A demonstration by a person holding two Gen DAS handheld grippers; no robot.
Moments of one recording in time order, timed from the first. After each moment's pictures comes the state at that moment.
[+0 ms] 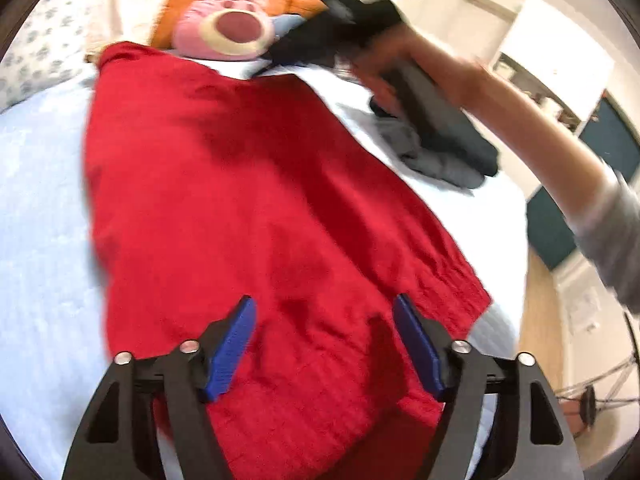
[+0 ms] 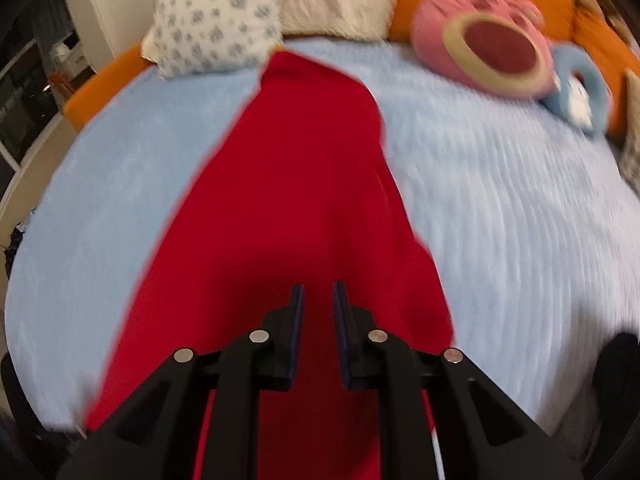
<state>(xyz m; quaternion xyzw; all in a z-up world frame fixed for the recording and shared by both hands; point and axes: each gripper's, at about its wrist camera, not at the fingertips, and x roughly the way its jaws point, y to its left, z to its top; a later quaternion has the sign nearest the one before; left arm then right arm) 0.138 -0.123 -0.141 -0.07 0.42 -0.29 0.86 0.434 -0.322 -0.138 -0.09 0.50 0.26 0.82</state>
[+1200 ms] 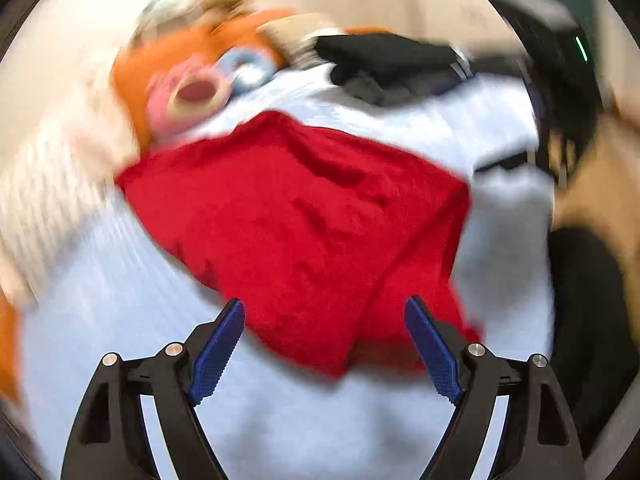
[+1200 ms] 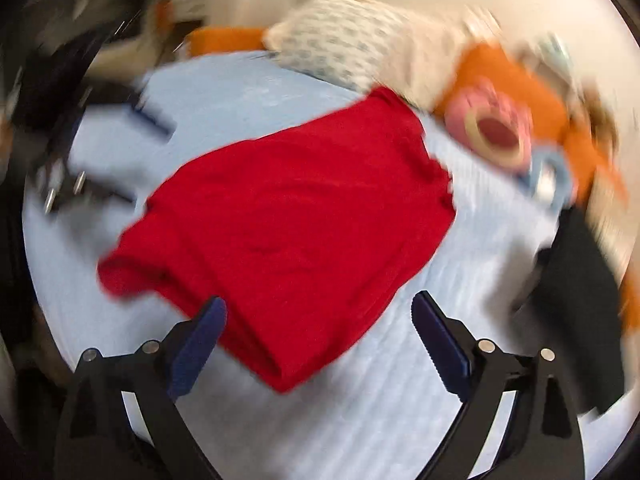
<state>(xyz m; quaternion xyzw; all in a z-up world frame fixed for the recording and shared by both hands) 0.036 -0.112 -0.090 0.28 0.34 -0.28 0.85 0.076 -0.389 -0.132 -0.32 0.26 0.34 0.84</state>
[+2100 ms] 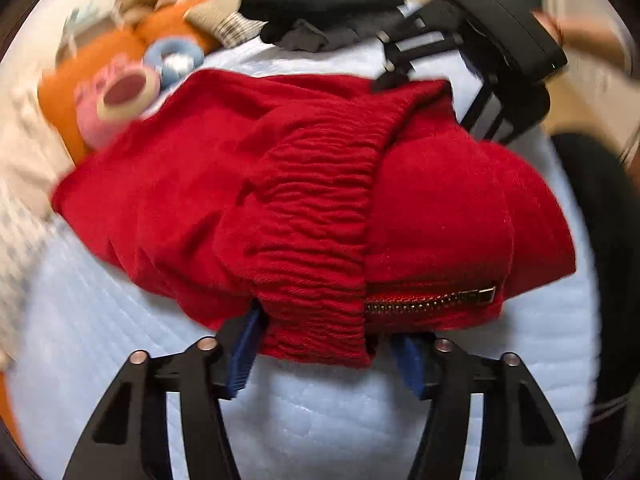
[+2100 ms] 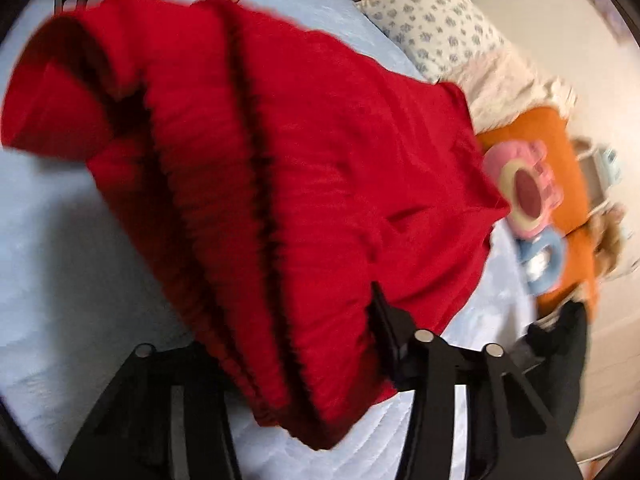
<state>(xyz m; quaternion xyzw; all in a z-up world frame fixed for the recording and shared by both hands) 0.095 -0.112 -0.142 0.28 0.39 -0.39 0.79 0.136 -0.346 -0.206 -0.44 0.30 0.35 0.77</state>
